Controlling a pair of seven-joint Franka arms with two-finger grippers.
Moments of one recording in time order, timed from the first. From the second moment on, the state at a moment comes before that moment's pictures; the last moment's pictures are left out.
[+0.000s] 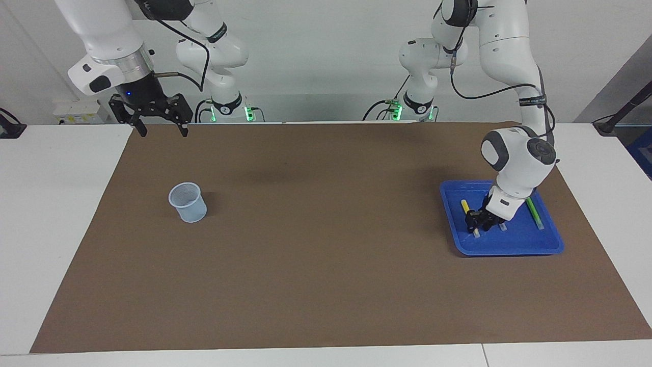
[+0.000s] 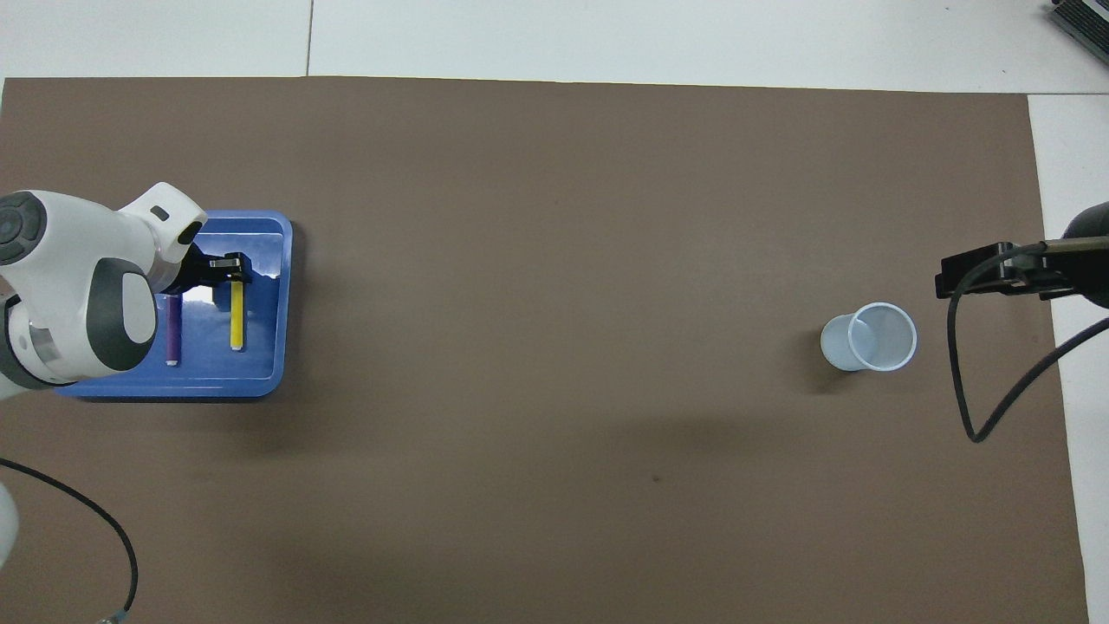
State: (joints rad) left arm 0.00 0.34 0.03 -1.99 -0.11 2.42 0.05; right arm 0.02 -0.03 0.01 -1.57 0.00 1.55 0.07
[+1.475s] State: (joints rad) left arm 0.00 0.34 0.03 -1.96 -0.11 2.38 0.05; right arm 0.02 -0.03 0.01 -1.57 0.00 1.55 0.07
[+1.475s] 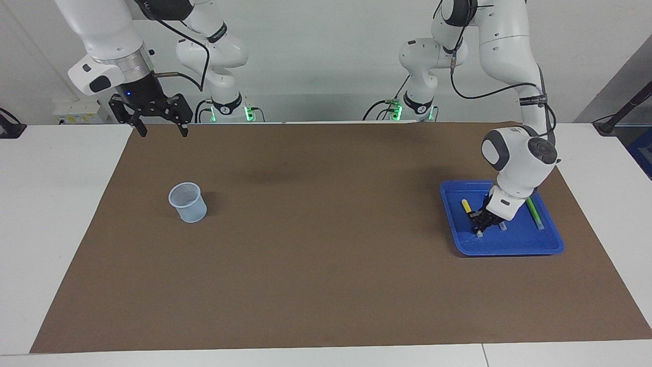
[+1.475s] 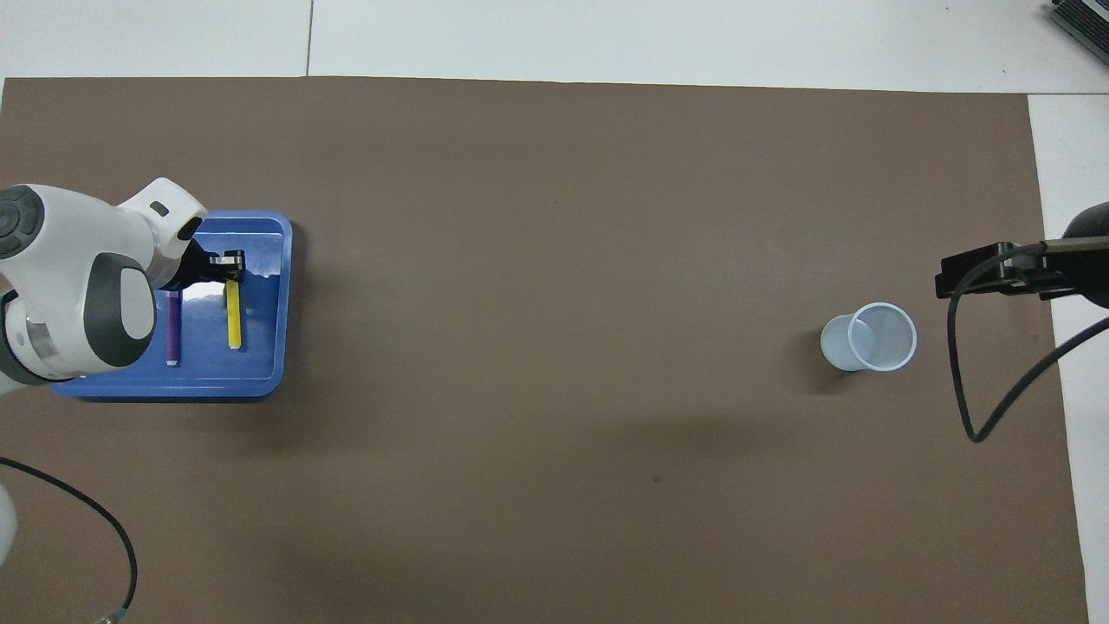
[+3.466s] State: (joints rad) left arm -0.13 0.20 0.01 -1.58 -0.03 1.96 -1.05; right arm 0.03 -0.17 0.02 -1.57 0.00 1.52 0.06
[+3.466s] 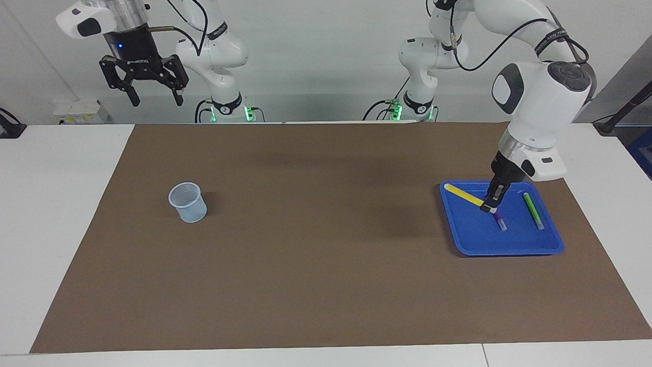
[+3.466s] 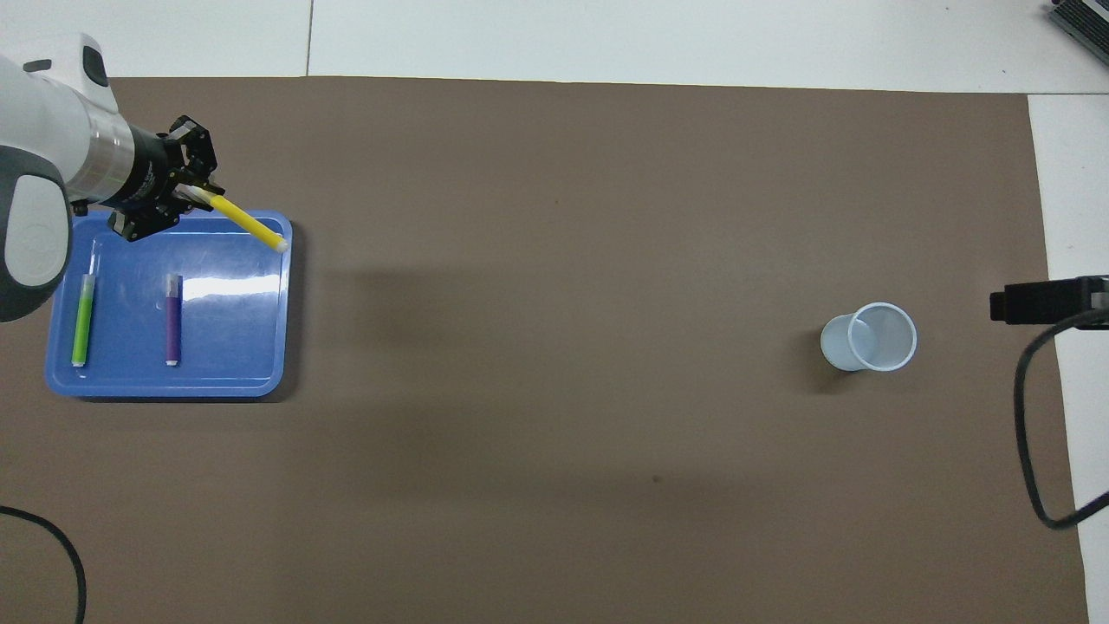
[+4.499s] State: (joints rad) left arm -0.28 0.09 -0.02 -1.57 -0.04 1.88 -1.53; right arm 0.13 -0.14 0.02 -1.77 0.40 1.87 0.05
